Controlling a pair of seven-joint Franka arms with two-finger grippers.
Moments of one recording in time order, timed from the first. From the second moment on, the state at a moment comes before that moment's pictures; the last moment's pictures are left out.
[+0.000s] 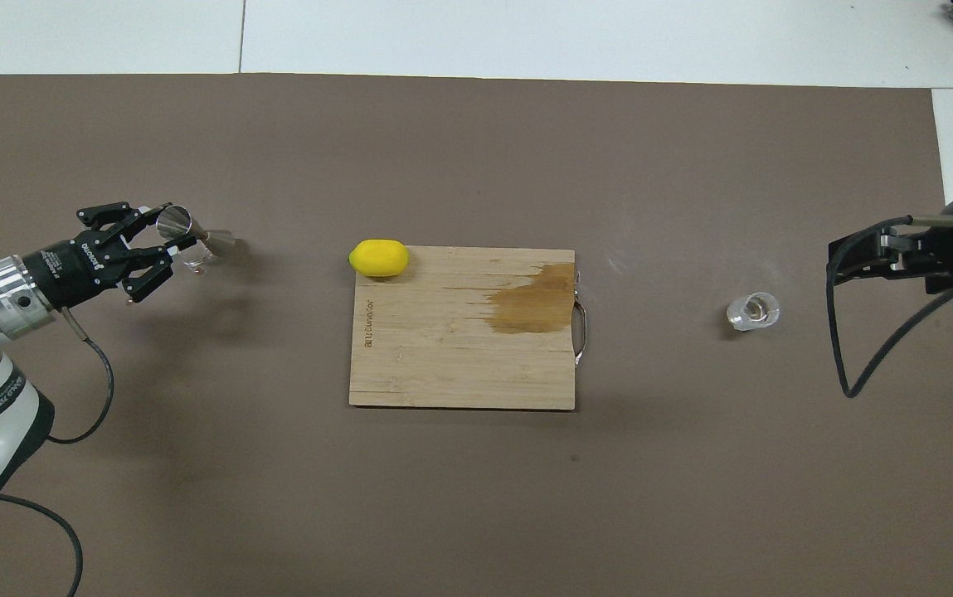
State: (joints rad) left arm -0.17 0.17 0.24 -2.10 -1.59 1.97 -1.03; right arm -0.02 0.01 0.07 -1.55 -0.03 1.51 0.28
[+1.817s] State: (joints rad) left arm -0.85 0.32 0.19 -1.95 -1.86 2.54 -1.03; right arm -0.35 0.24 0.06 -1.97 0.55 1.97 1.03
